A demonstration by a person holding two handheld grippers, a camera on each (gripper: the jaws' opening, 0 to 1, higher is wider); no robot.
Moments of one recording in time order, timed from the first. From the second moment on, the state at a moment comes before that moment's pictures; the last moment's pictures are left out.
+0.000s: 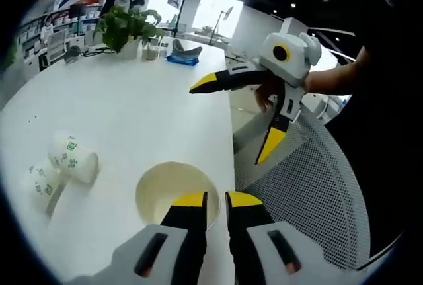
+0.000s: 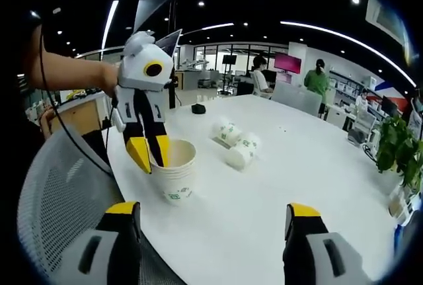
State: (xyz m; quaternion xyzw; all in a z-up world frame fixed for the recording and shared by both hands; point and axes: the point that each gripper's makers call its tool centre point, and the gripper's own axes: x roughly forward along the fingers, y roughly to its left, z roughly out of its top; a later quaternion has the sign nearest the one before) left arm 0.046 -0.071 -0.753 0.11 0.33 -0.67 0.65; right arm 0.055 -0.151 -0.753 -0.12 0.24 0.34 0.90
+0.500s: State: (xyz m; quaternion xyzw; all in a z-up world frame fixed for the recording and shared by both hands) left arm 0.060 -0.047 -0.718 0.08 0.26 -0.63 0.73; right arm 0.078 -0.156 -0.745 -0.11 0.23 0.34 0.90
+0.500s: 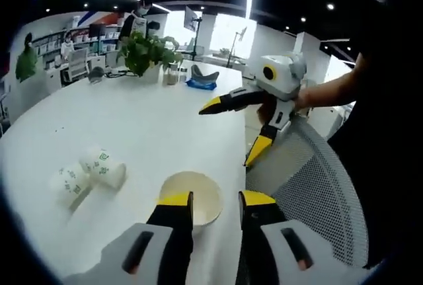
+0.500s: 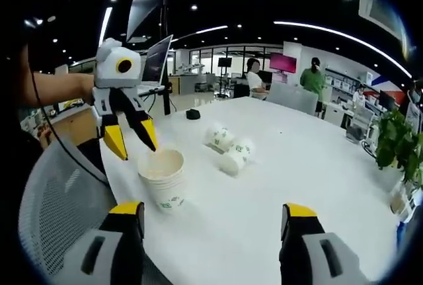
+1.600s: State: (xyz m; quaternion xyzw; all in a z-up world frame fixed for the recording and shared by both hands) left arm 0.070 0.043 -0.678 0.07 0.19 -0.43 0.88; right arm 0.206 -0.119 -0.774 -0.09 0.26 0.31 0.91
